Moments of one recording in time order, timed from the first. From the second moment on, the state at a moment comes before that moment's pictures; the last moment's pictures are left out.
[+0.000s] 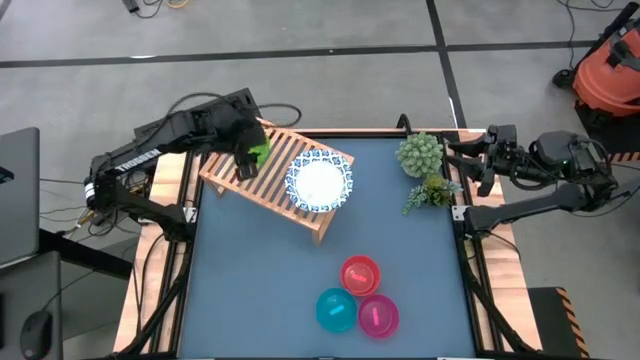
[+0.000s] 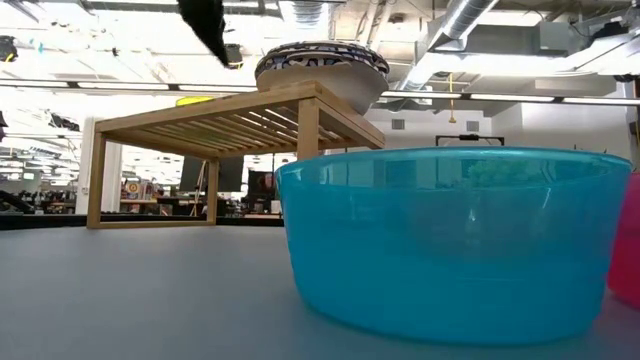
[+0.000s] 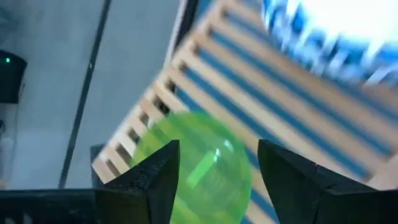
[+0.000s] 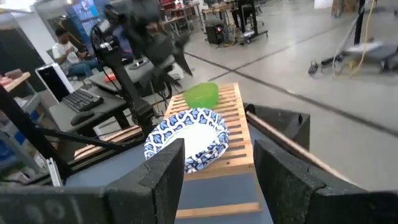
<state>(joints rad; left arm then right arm) 0.41 1.33 1.56 -1.14 -0.25 0.29 0.10 0.56 1.20 -0.81 0.45 0.35</state>
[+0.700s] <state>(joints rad) 0.25 1.33 1.86 -1.14 -0.17 -0.07 0.18 1.06 0.86 -0.74 0.23 0.73</state>
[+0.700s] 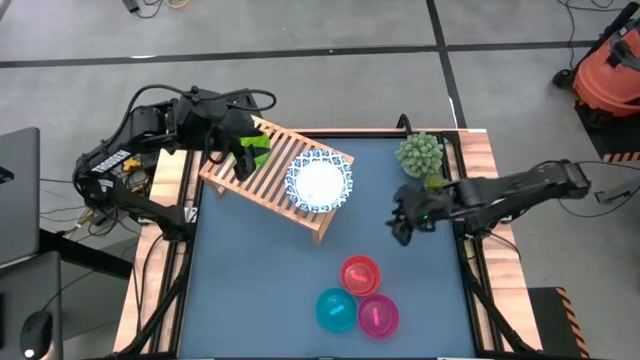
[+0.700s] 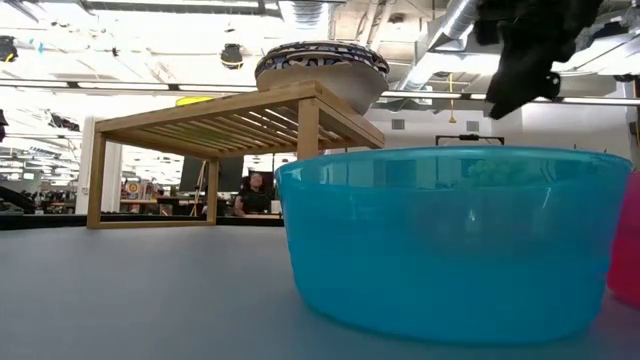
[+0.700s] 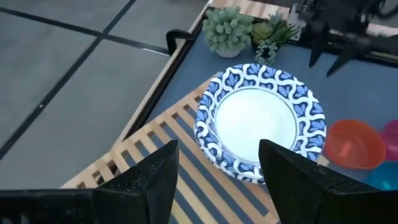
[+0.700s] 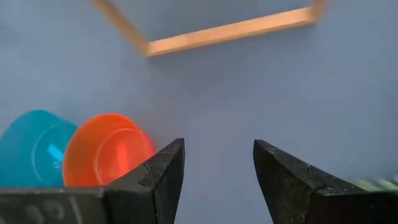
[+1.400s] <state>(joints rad) 0.23 1.33 1.86 -1.14 -0.14 -0.04 0.36 1.51 0.86 -0.42 0.18 0.98</state>
